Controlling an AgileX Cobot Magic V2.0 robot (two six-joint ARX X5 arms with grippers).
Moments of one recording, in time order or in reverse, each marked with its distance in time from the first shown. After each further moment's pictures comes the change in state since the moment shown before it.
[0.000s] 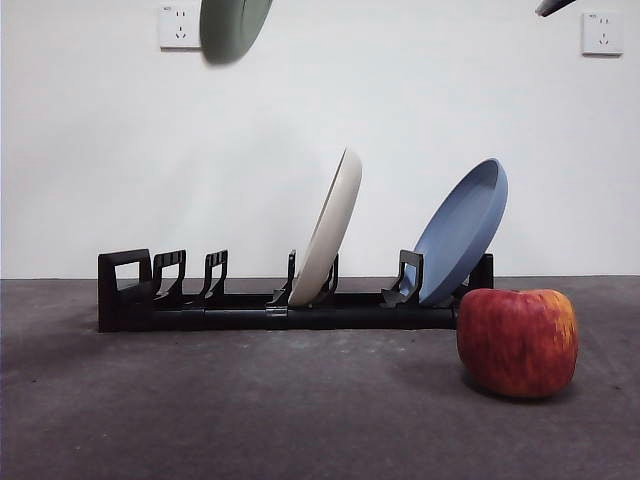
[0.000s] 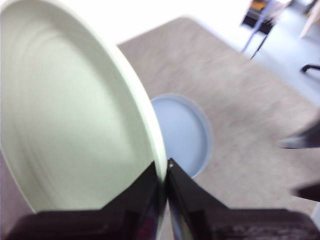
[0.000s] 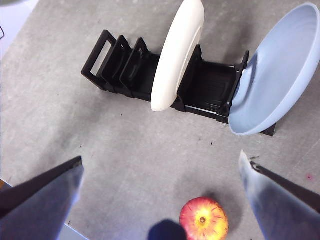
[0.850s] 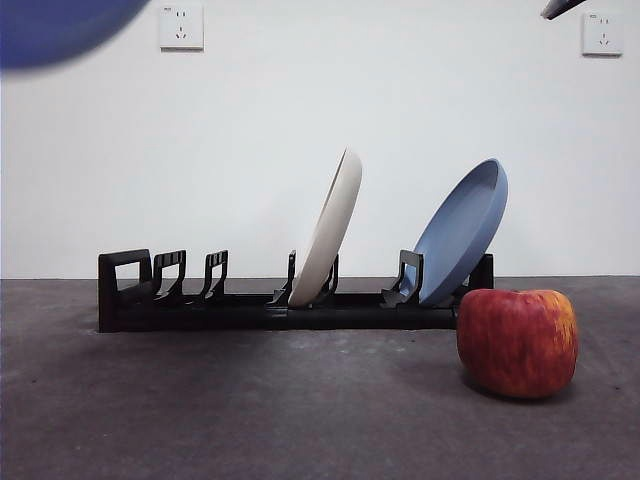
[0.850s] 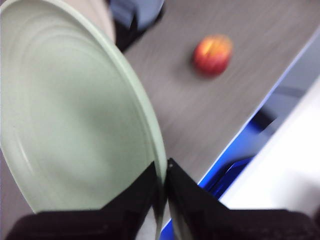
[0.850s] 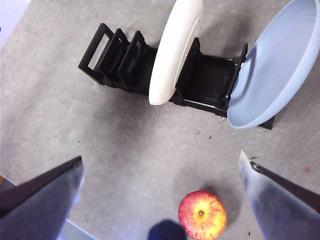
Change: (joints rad) left arm -0.698 -0.850 -1.241 0.000 -0.632 -0.294; right arm 0.000 0.000 0.000 -0.025 0.000 -0.007
